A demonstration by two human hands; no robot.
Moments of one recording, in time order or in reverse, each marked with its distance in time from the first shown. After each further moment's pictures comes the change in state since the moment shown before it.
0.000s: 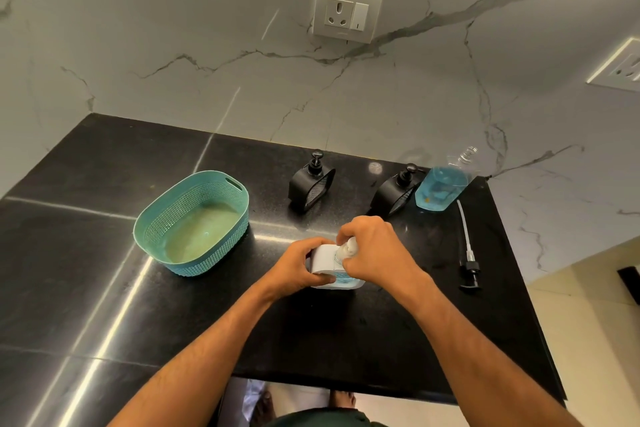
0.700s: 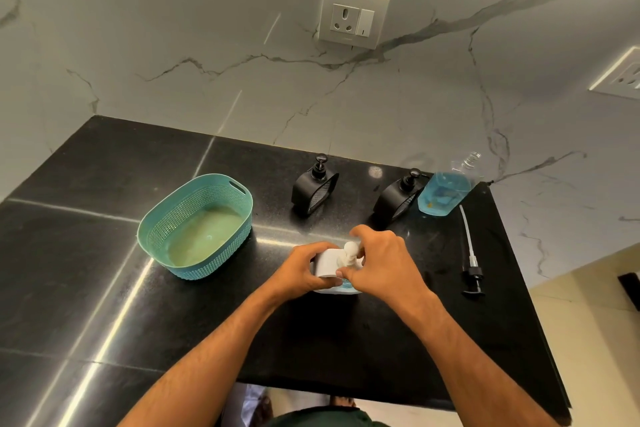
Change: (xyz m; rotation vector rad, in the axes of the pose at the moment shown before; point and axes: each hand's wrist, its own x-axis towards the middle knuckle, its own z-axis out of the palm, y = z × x) left_hand 0.000 0.000 0.002 -0.003 0.017 0.073; right_hand -0.012 0.009 0.021 0.070 0.148 0.059
